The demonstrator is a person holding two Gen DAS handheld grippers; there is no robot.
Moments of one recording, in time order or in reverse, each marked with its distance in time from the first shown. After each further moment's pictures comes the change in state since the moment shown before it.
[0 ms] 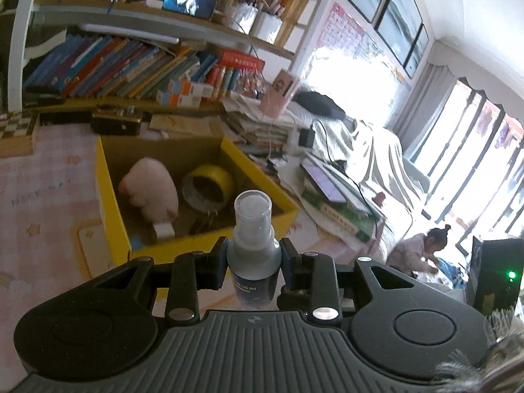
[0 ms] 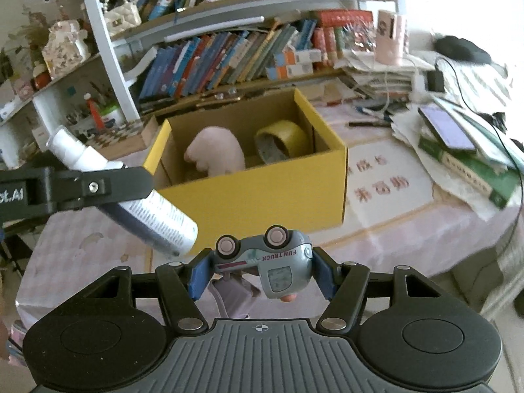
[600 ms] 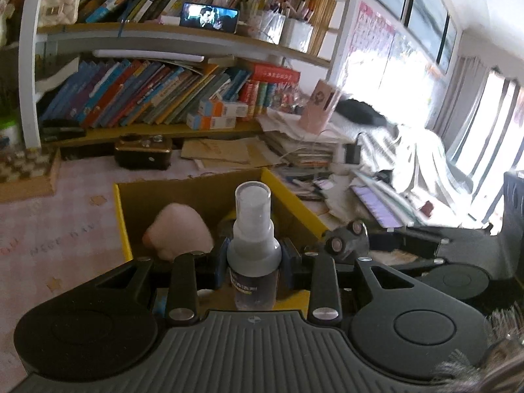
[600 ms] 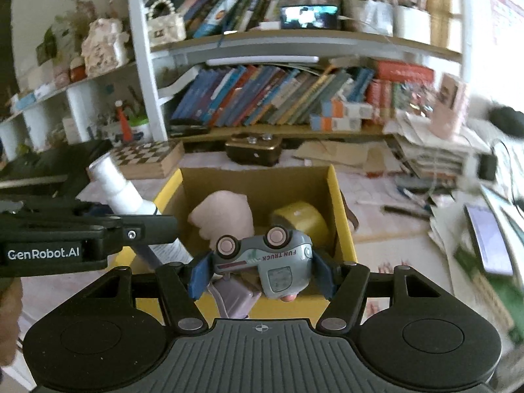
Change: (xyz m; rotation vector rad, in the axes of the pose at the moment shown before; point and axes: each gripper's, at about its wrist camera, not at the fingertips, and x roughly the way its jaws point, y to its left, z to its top) left arm 0.065 0.006 0.047 0.076 -0.030 0.184; right arm 0.053 -0.011 0.087 -0.239 -0.096 0.120
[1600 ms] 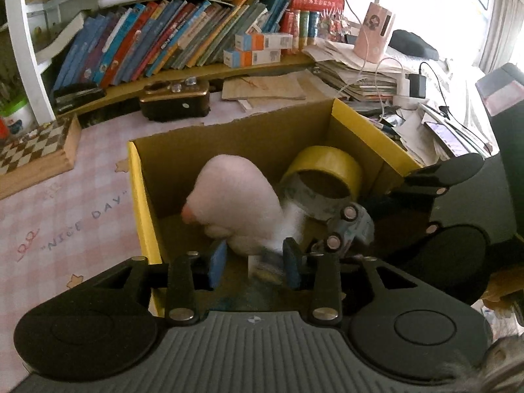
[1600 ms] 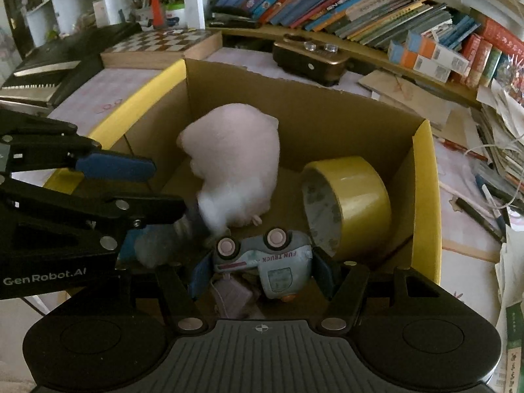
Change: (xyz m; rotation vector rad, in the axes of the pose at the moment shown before) left arm 0.093 0.027 -0.006 0.066 0.219 0.178; right arm 0.128 -0.002 0.006 -0.248 0.359 0.135
